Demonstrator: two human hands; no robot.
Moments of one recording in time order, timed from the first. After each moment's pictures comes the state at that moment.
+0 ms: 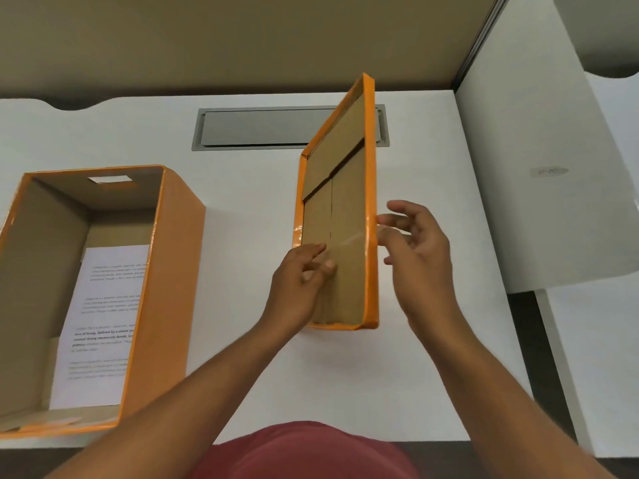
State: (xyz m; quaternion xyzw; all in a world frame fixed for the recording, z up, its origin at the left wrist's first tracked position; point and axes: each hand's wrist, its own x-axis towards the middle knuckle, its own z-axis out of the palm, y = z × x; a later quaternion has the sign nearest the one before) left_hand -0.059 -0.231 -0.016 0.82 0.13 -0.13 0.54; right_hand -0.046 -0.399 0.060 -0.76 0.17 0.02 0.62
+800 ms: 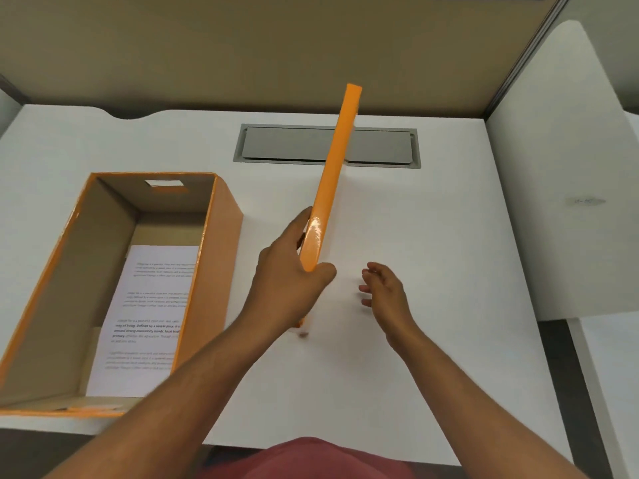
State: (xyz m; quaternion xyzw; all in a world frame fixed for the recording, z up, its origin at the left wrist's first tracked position) left_hand -0.065 -0.176 0.075 0.86 0.11 -0.08 0.49; right_hand -0.045 -0.349 -0.057 -0.73 0.23 0.20 0.61
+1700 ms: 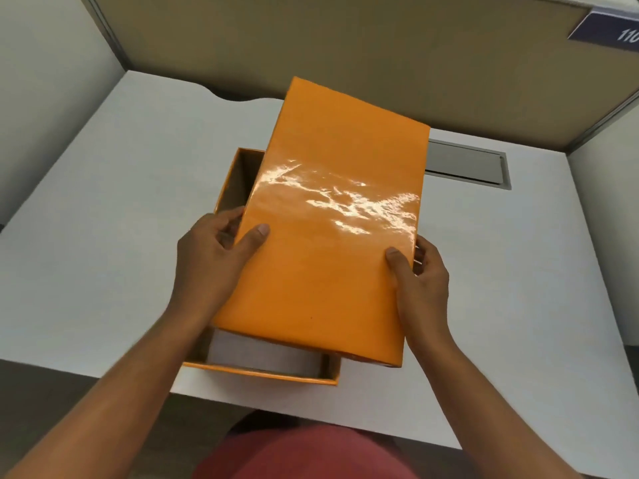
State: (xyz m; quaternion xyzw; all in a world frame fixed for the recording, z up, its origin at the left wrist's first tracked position) left_hand -0.145 0.147 0.062 0.85 0.22 0.10 0.46; right_hand -0.105 -0.124 0.037 -0.79 0.16 0.02 0.60
